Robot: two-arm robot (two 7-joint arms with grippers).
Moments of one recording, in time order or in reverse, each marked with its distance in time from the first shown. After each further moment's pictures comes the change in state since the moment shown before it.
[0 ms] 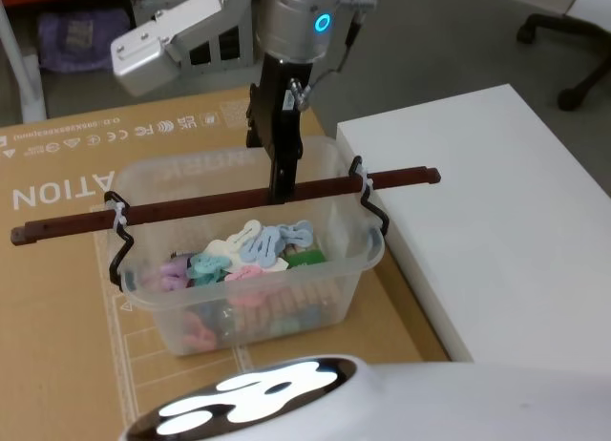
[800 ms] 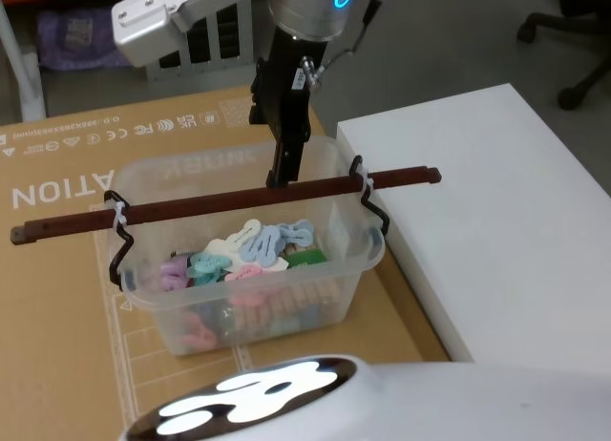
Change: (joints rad) left arm 0.000 0.000 0.000 0.000 0.000 0.000 0.000; right arm 0.041 0.075 0.010 -0.124 -0.008 0.076 -0.023
